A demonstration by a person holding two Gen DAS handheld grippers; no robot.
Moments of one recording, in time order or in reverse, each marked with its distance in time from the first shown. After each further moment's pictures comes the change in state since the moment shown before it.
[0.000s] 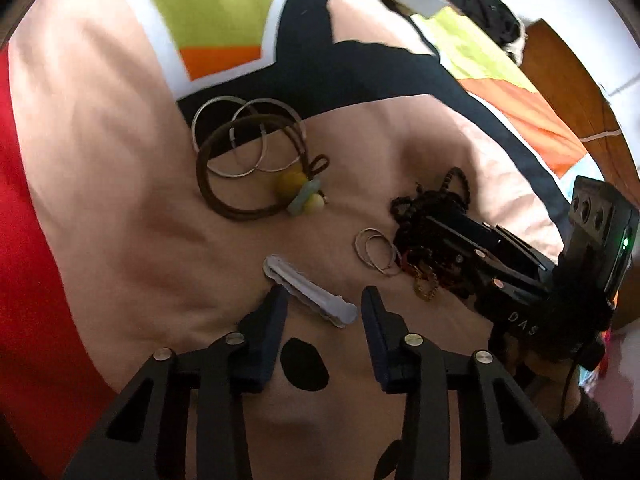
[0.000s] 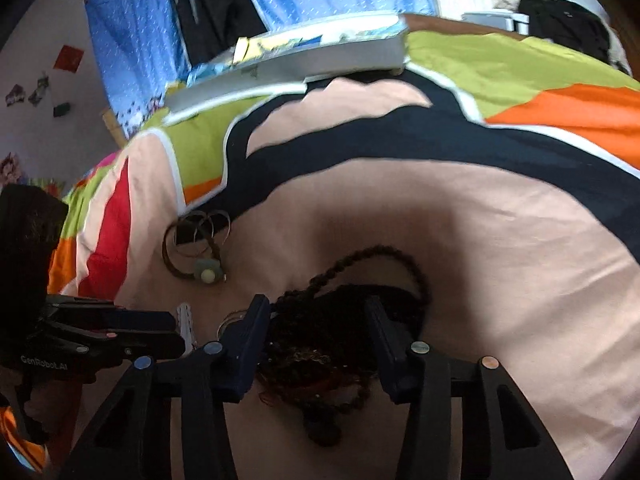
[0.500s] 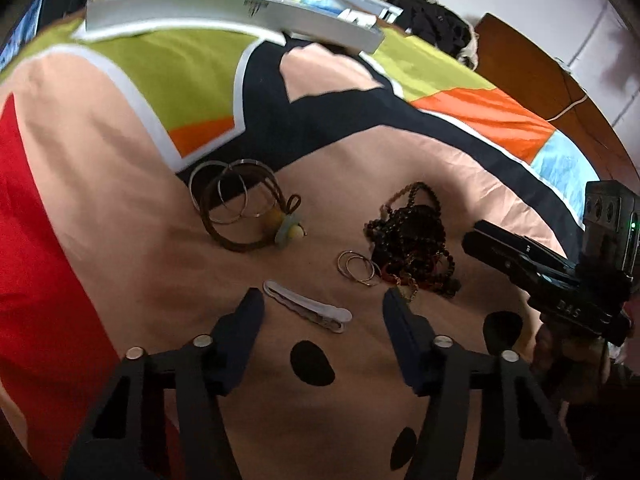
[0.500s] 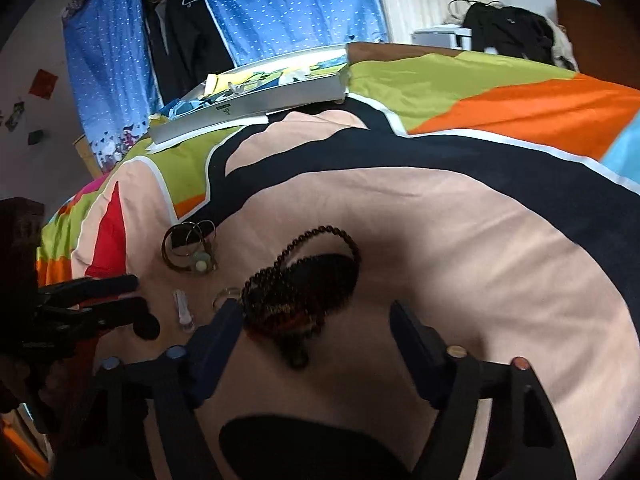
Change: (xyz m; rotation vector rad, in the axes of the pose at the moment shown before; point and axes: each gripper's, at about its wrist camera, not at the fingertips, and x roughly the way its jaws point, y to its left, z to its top) left arm -0.018 -0.021 -0.015 0.191 -0.169 0.012; right arm -0.065 -0.005 -0.028 0.091 -0.119 -0.099
